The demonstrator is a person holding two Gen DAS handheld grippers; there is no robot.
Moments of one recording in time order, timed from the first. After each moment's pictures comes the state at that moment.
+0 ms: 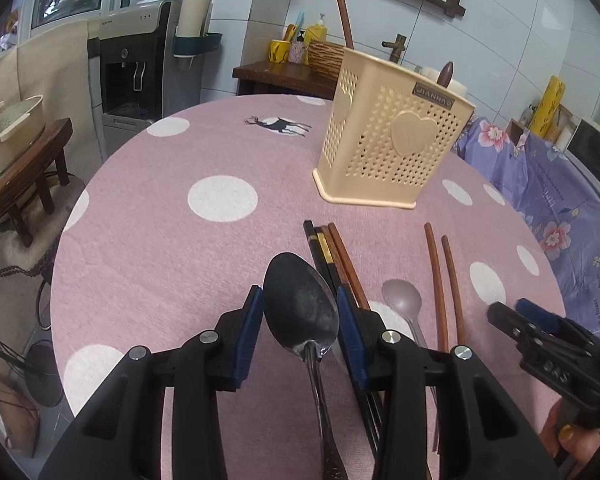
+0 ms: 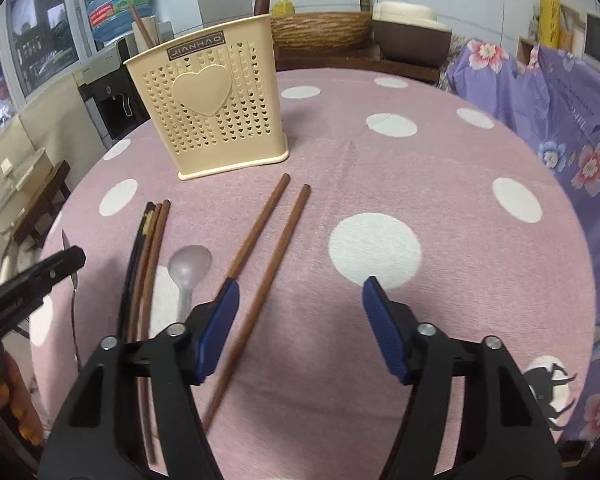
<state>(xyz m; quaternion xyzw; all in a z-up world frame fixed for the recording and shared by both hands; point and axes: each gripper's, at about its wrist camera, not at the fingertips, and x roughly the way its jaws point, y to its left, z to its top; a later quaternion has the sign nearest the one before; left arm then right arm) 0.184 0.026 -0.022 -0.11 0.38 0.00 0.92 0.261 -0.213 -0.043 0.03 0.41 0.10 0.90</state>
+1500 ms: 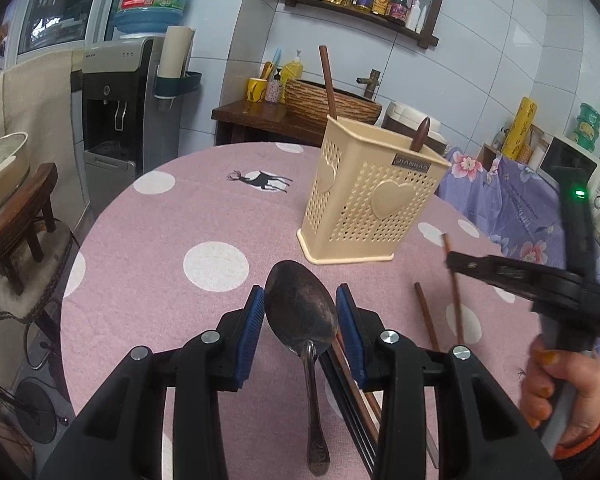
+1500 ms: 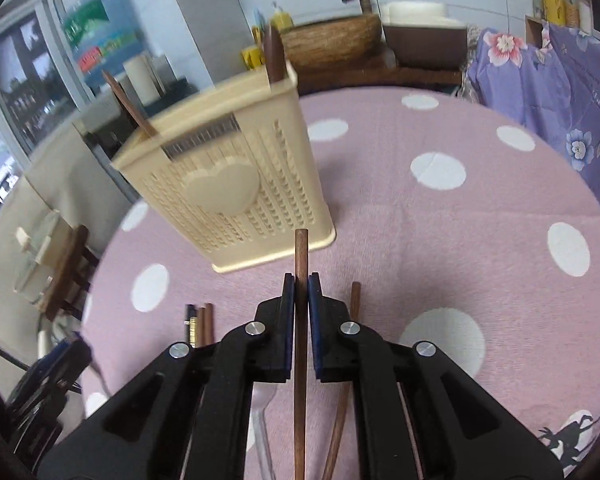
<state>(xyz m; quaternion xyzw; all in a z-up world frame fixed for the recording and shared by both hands) 0.188 0.047 0.014 -0.11 0.31 -0.05 0.94 0.324 -0.193 0.009 0.11 0.39 0.12 0.90</state>
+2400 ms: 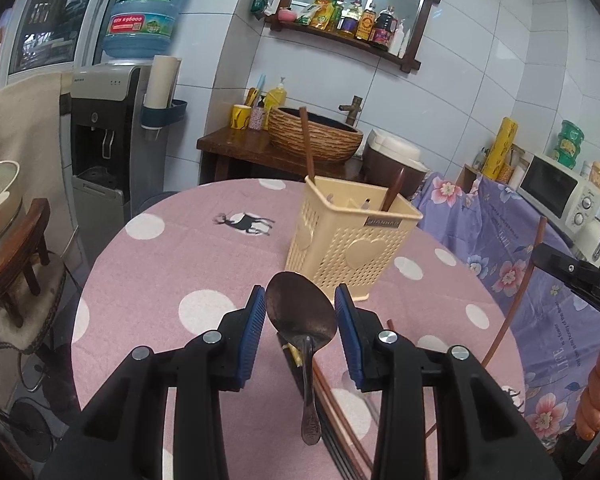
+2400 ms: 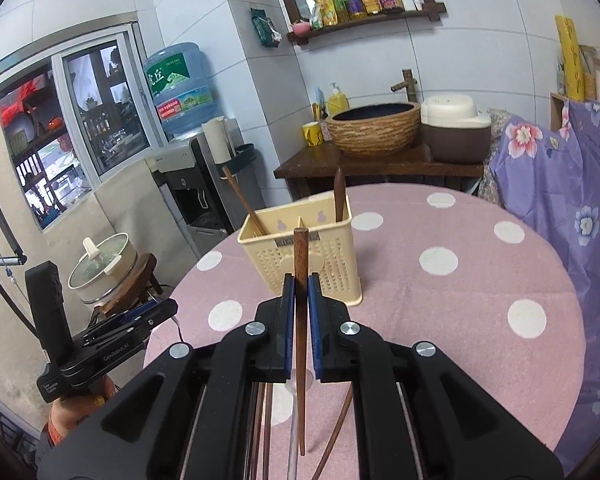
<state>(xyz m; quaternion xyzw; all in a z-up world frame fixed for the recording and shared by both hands) 0.193 0.054 0.060 -0.12 0.28 -0.08 0.95 0.242 -0.221 0.117 0.08 0.27 0.20 0.94</state>
